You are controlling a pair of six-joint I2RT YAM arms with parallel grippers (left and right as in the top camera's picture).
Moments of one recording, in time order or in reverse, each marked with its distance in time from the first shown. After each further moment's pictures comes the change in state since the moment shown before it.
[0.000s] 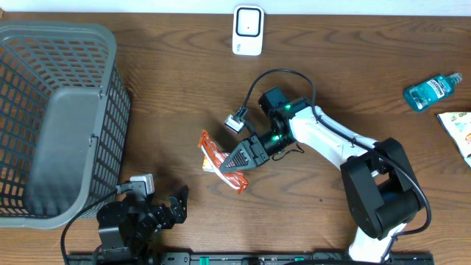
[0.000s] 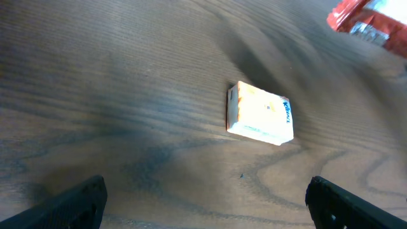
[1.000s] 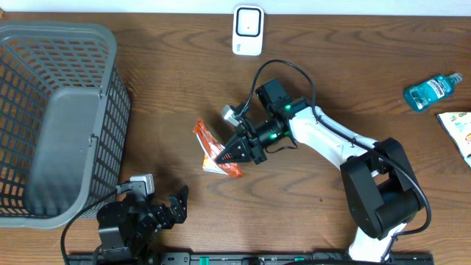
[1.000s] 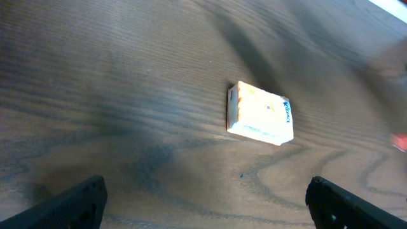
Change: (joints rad) left arm 0.000 0.000 0.000 0.000 0.000 0.000; right arm 0.000 0.000 -0.003 0.309 0.045 -0.270
